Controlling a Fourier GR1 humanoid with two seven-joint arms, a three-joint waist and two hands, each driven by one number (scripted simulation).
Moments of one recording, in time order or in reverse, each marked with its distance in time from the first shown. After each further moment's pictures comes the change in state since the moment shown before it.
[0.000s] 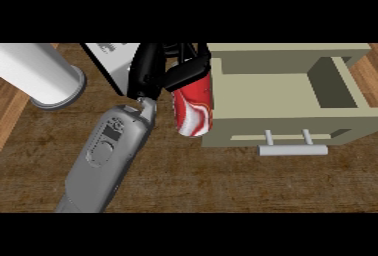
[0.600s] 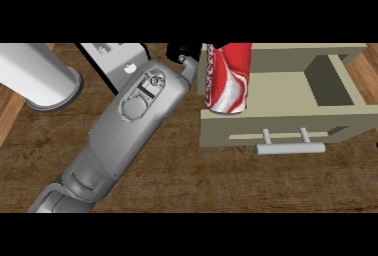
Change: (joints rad) left arm -0.384 -0.001 -0.041 0.327 0.098 0.141 0.030; right arm -0.026 -0.006 -0.007 0.007 -0.007 0.010 0.017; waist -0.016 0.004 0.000
